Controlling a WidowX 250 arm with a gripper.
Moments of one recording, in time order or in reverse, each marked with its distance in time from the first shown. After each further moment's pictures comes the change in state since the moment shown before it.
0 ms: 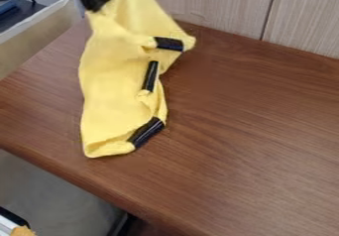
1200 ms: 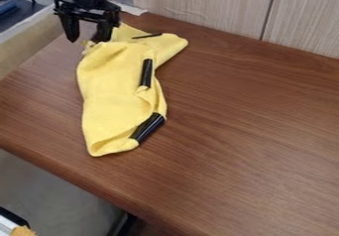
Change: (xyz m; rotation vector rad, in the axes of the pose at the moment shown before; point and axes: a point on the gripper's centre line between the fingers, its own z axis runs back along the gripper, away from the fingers) arm 0.015 0.016 -0.064 0.056 0.131 0.075
